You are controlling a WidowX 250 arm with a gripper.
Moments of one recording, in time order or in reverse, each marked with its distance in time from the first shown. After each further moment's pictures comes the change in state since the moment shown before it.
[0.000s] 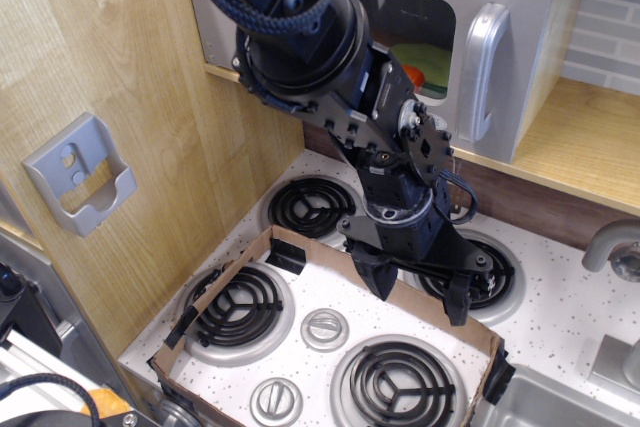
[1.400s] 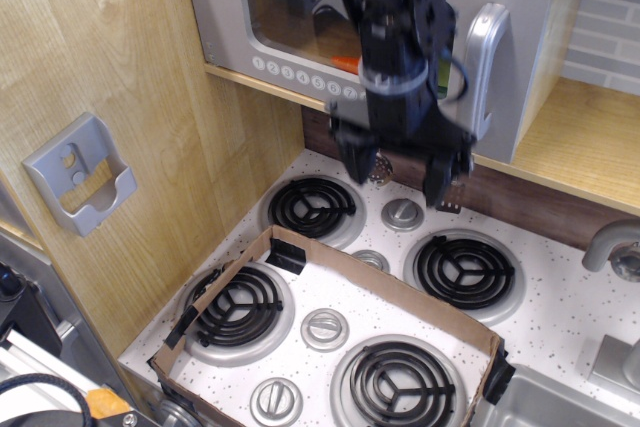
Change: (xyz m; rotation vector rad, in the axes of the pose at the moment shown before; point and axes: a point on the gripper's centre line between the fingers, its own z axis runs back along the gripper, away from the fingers) arm 0.068 0.031 0.053 0.141 -0.015 -0.007
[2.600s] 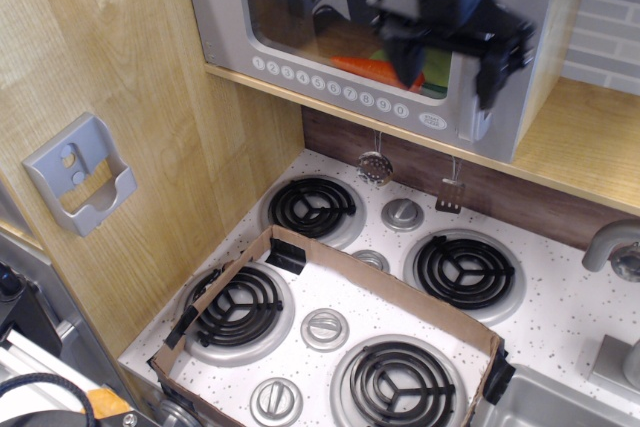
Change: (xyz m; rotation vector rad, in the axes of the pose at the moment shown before) arm 0.051 -0.023 0.047 -0.029 -0.105 -0.051
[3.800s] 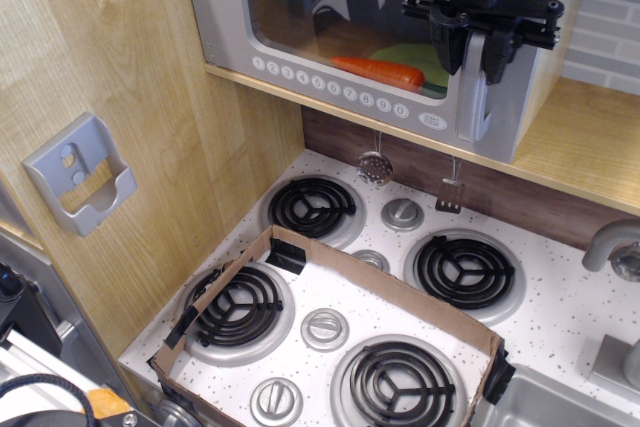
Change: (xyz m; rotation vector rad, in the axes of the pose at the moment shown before) arm 0.019 -0.004 -0.009 0.003 -0.033 -0.021
